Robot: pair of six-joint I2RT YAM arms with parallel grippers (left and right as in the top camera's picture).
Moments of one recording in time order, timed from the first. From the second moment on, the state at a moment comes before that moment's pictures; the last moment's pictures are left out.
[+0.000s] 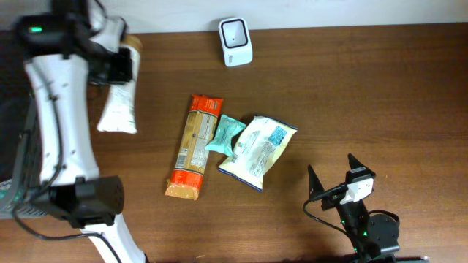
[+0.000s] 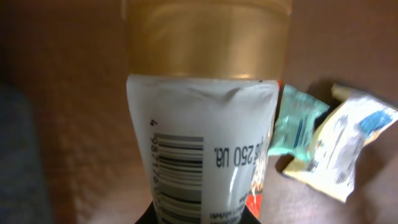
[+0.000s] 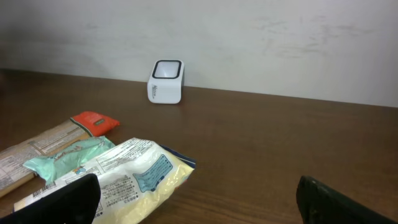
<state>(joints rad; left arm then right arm) 0.05 2.04 2.37 -1.59 0.17 0.11 0.13 0.01 0.01 -0.06 -0.11 0.00</state>
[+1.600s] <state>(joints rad) 0.48 1.81 2.21 -1.21 -0.11 -0.11 0.13 0.01 0.01 -0.06 -0.11 0.00</state>
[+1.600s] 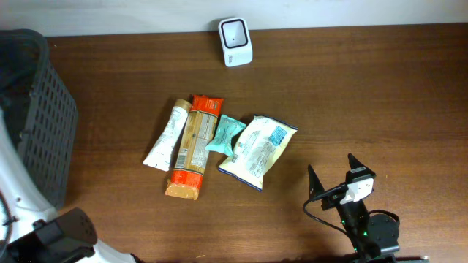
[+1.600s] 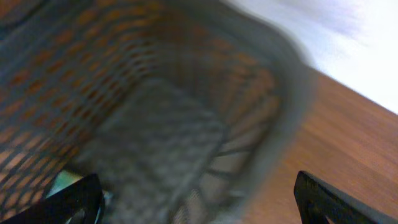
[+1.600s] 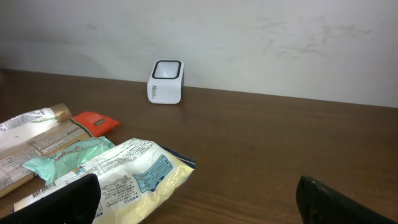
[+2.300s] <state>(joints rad) 0.76 1.98 2.04 -1.23 -0.19 -0.14 0.13 0.01 0.01 -0.06 -0.11 0.00</state>
